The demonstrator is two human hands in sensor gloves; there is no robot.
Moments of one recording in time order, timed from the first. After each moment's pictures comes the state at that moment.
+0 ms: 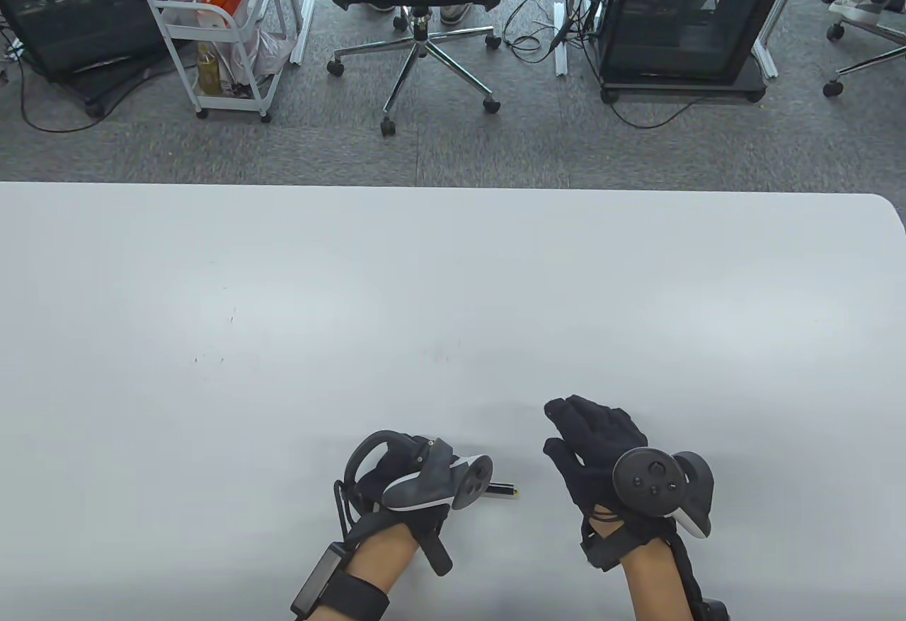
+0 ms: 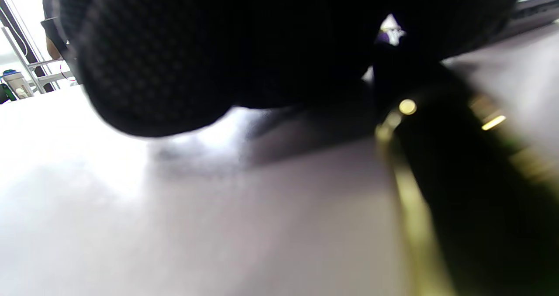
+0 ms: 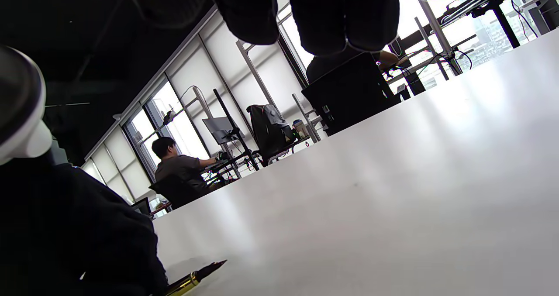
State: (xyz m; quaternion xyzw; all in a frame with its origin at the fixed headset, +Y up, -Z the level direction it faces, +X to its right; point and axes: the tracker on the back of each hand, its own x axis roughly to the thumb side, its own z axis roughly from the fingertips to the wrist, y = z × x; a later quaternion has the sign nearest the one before) left_hand -0.052 -0.771 -0.235 -0.07 -0.25 -0.12 0.96; right_hand 0.187 -0.732 -0.215 0.17 -0.06 0.94 0.31
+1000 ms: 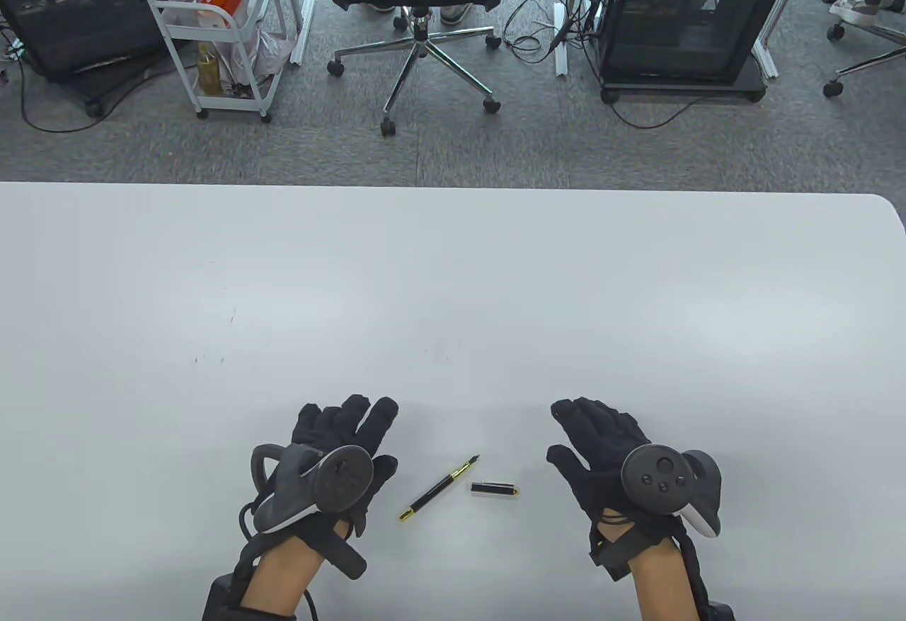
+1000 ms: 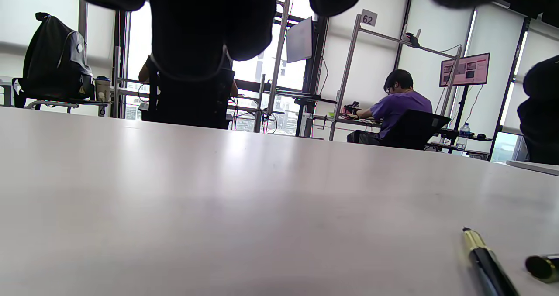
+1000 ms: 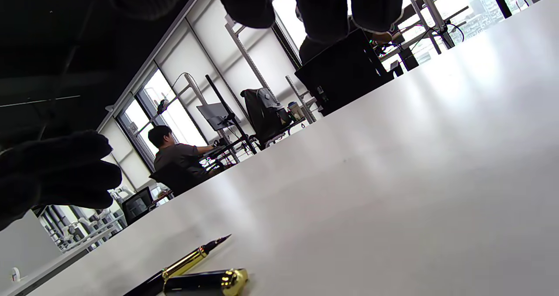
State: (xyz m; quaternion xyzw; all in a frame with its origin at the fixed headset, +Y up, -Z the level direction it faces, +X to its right) left_hand -0.172 -0.716 -0.215 0.04 -0.17 0.08 0.98; right_hand 0.198 -0.737 -0.215 0.16 -0.02 0.93 0.32
